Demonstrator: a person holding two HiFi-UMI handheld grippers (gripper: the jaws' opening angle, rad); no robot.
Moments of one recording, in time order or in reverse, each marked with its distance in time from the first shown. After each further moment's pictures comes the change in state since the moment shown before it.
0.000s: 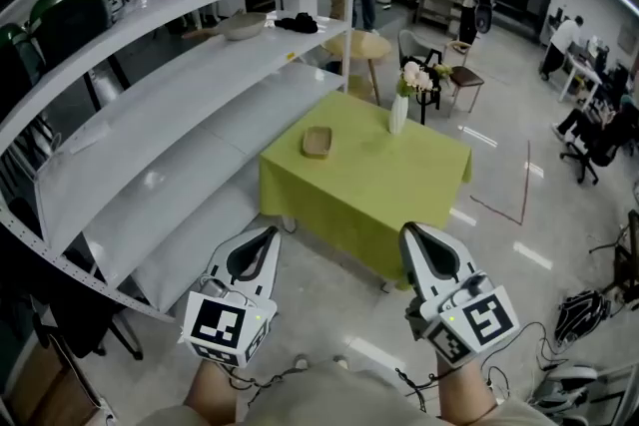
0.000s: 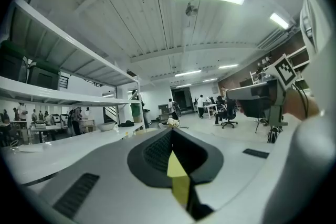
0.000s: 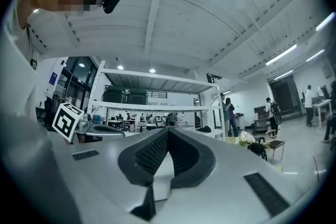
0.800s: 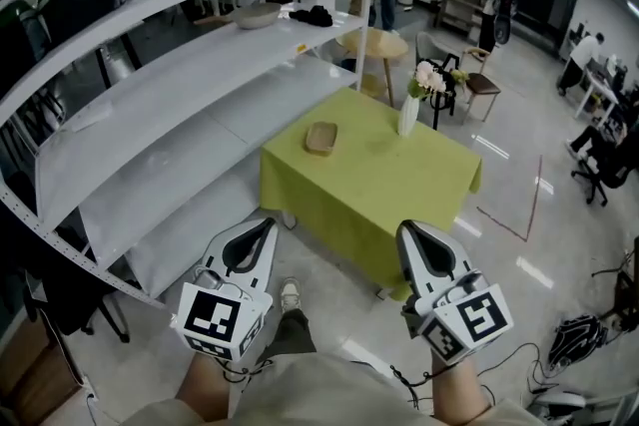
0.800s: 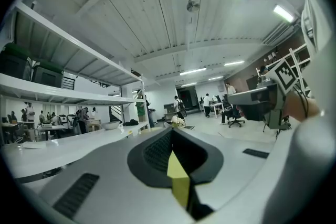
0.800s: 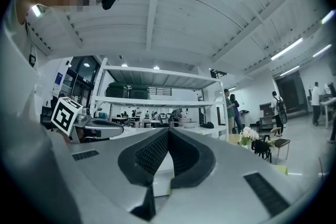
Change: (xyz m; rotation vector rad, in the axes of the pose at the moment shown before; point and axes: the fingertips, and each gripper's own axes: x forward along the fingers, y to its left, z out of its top) left arm 0.036 -0.016 -0.019 0.002 0.002 0.073; right arm 0.011 -0.047 -0.040 -0.004 0.030 0.062
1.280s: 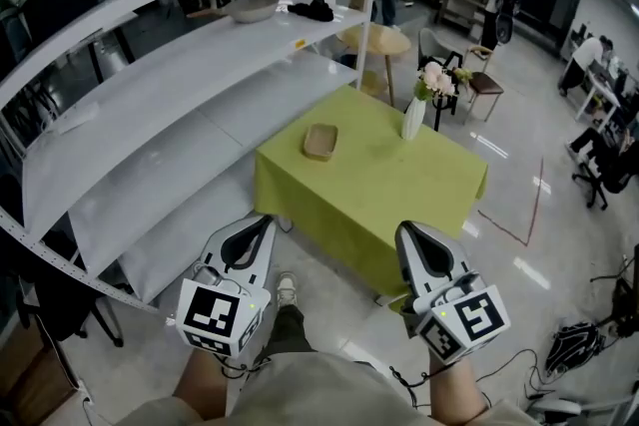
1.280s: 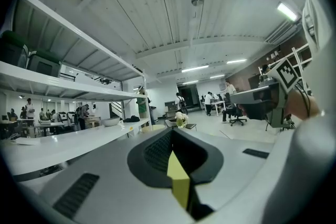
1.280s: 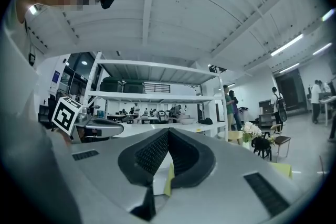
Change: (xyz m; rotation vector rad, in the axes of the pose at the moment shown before) left arm 0.068 0.043 -0.038 -0.009 0.024 0.003; right arm 0.066 -0.041 -0.036 0.009 0.033 -0.012
